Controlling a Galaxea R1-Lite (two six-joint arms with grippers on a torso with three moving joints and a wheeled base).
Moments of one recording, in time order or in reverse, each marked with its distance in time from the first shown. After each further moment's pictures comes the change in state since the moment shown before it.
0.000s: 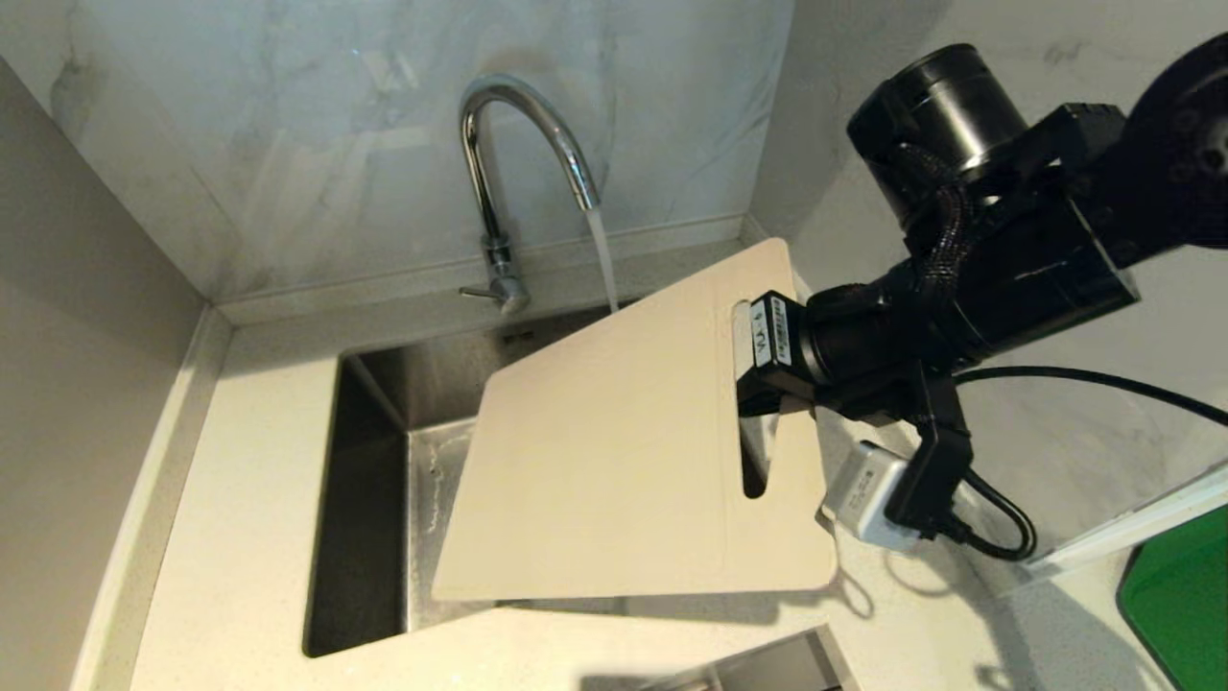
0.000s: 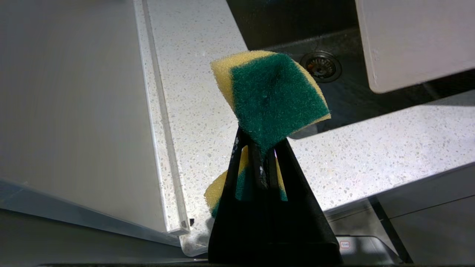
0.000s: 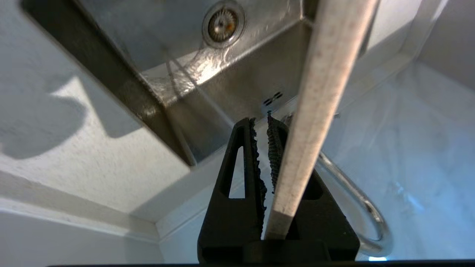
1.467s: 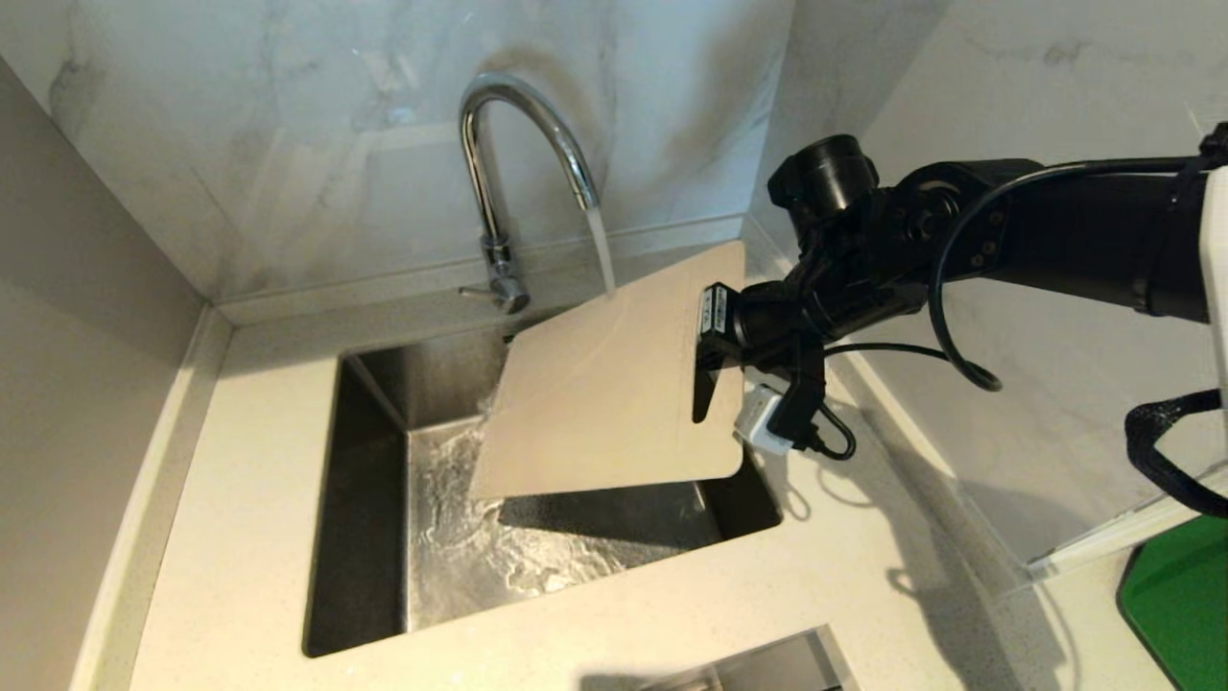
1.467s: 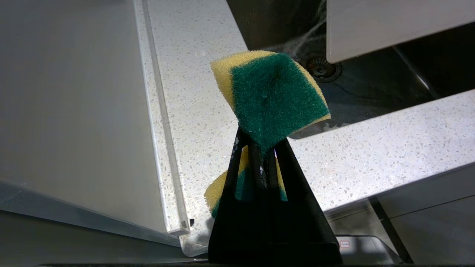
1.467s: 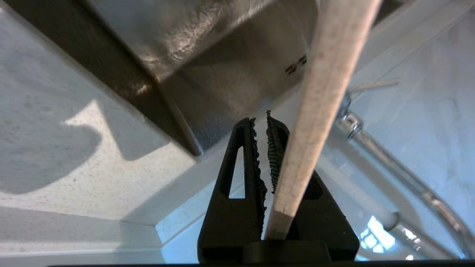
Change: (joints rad) left arm 0.000 0.000 0.000 0.000 0.000 0.000; right arm -0.119 0.333 -0.246 -0.177 0.069 -0.034
